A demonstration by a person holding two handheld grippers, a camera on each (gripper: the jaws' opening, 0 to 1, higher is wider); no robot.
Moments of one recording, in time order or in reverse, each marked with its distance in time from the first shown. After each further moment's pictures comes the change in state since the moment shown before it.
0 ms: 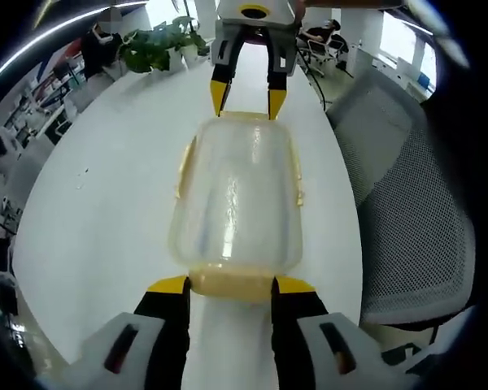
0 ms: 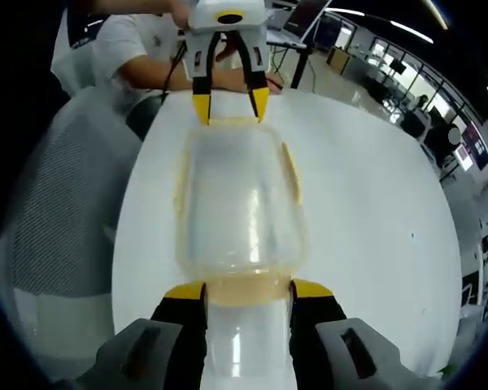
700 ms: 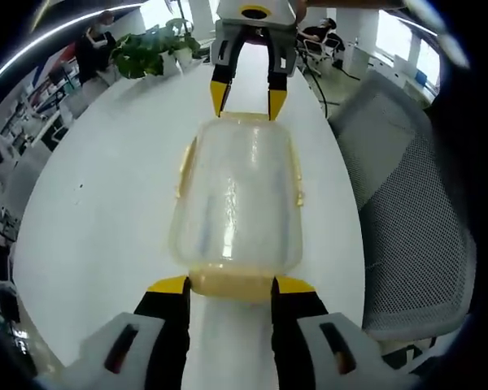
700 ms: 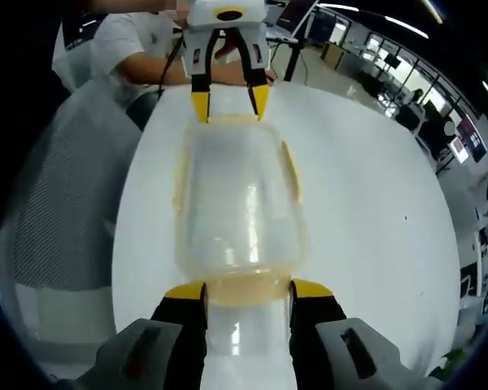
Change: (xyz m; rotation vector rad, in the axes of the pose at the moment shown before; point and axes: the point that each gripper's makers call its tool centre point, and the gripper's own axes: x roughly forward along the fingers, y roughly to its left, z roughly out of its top) left arm 0.016 0.002 0.032 0.022 -0.004 -0.009; right arm -0.018 -0.003 -0.032 0.024 0.017 -0.018
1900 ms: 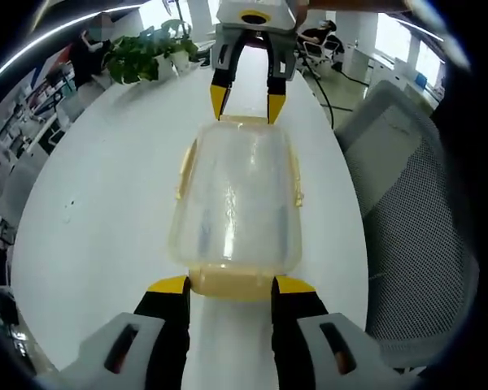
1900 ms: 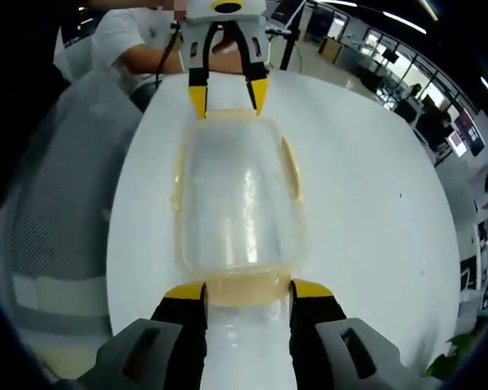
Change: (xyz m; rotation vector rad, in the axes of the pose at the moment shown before) left arm 0.028 0.000 0.039 0.002 -0.011 -0.008; right arm -0.013 -0.008 -0.046 0.009 0.028 -0.005
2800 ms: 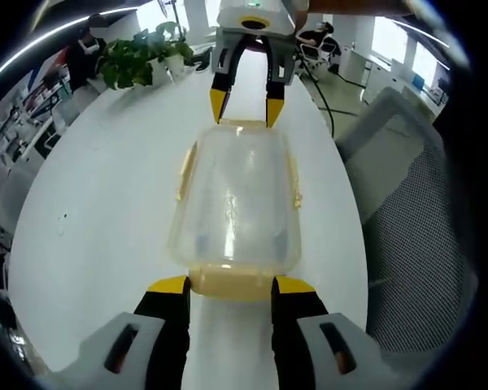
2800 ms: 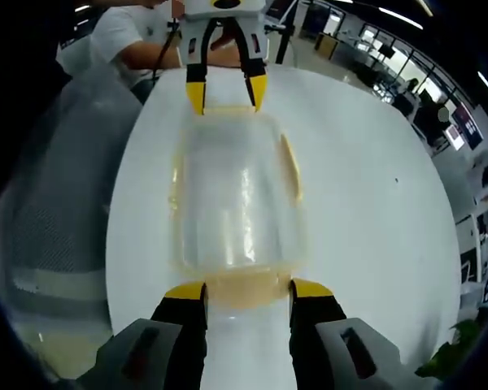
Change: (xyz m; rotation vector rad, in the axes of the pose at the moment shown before) left arm 0.015 -0.005 0.025 0.008 -0.017 -0.022; right arm -0.008 0.001 -0.029 0.021 0.016 -0.006
